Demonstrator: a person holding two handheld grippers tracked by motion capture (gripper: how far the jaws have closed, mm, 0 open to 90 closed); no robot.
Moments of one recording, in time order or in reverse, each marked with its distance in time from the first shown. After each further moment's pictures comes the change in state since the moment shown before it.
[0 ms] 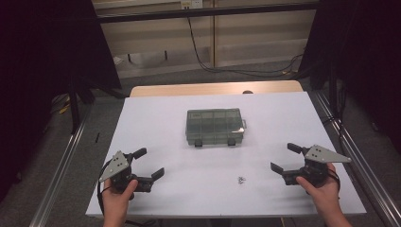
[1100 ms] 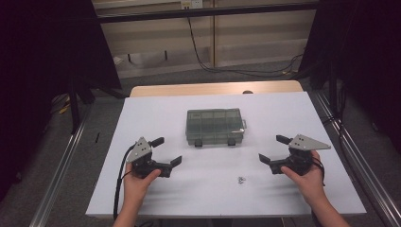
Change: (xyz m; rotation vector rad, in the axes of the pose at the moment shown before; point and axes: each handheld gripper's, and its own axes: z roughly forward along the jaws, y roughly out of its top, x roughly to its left) left arm 0.005 0.010 0.066 0.054 -0.004 0.034; right arm -0.003 0.014 0.044 0.049 -0.012 -0.026
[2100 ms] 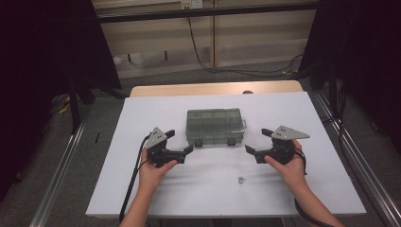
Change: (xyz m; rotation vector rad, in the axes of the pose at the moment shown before) left arm 0.005 0.002 0.052 0.020 0.054 -0.090; right arm 0.002 0.010 0.047 0.016 0.010 0.012
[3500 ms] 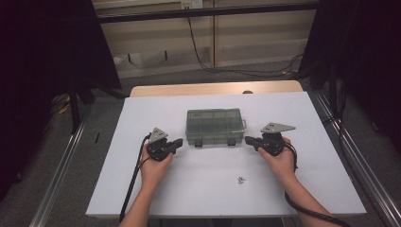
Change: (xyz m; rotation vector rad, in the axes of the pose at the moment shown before) left arm 0.008 -0.006 0.005 0.194 0.106 -0.109; right arm -0.005 -0.001 0.031 0.176 -0.002 0.082
